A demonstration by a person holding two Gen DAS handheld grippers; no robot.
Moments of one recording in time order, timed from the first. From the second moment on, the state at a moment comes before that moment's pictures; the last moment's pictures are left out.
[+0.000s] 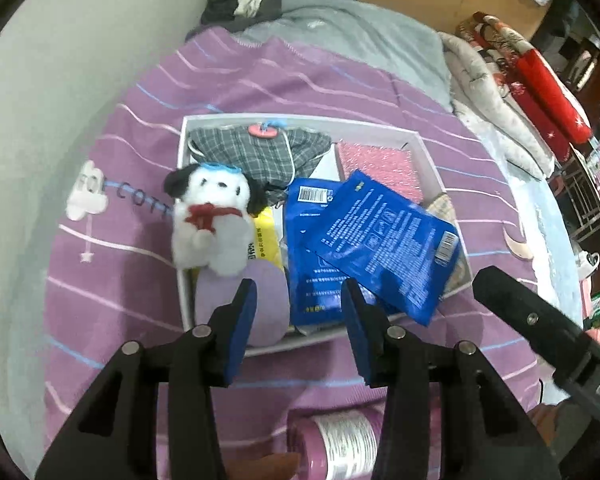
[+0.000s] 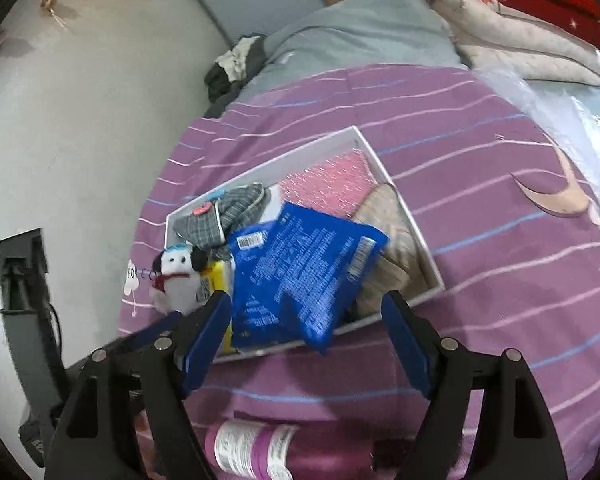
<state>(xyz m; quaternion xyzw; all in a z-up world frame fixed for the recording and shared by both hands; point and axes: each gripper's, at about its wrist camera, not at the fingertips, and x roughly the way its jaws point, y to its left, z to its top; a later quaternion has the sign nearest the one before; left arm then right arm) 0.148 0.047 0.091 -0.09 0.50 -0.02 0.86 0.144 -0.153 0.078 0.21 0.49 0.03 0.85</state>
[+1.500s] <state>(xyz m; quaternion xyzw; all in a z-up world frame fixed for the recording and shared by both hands) -0.011 0.002 0.028 0.01 0.40 0.03 0.91 -0.027 -0.118 0.027 0.07 0.39 -0.04 0.92</state>
